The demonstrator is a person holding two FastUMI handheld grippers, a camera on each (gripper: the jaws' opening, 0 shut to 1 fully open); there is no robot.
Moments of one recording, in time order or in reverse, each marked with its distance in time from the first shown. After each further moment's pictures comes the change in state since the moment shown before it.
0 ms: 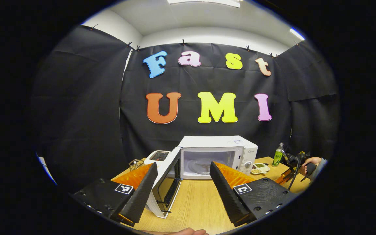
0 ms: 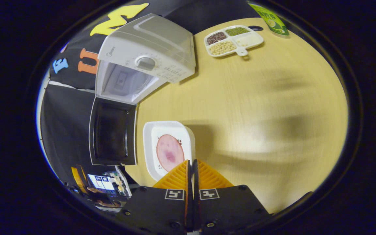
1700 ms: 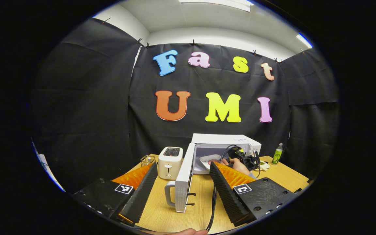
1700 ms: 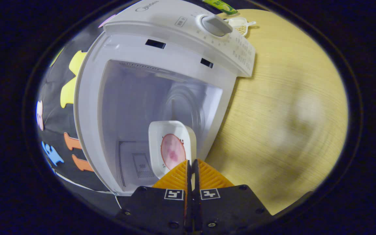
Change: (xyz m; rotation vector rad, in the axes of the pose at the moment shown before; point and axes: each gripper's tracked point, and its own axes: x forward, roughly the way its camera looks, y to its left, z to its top) left arm -0.043 0.078 -0.007 -0.052 0.038 -0.017; right arm 0.197 0.207 0.175 0.719 -0.735 0.087
